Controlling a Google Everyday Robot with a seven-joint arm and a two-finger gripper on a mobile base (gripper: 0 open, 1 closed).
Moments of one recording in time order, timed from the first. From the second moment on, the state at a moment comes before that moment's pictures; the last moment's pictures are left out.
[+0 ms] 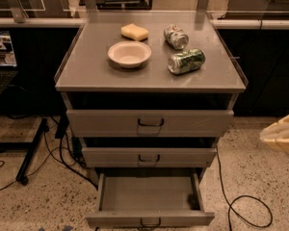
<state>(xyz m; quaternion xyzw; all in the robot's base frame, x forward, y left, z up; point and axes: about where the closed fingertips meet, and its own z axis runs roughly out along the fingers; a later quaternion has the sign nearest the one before) 0.395 -0.275 0.868 -0.51 0.80 0.10 0.29</state>
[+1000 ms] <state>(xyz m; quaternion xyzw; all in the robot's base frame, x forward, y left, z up) 0.418 -0.289 0.684 -0.37 0.87 0.17 0.29</state>
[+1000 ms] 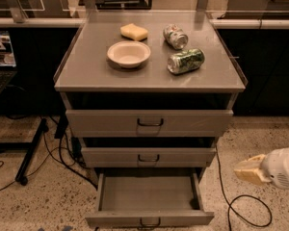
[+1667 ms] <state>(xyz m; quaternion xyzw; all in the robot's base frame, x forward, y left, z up) 0.412 -0.287 0.551 -0.31 0.91 0.21 0.19</state>
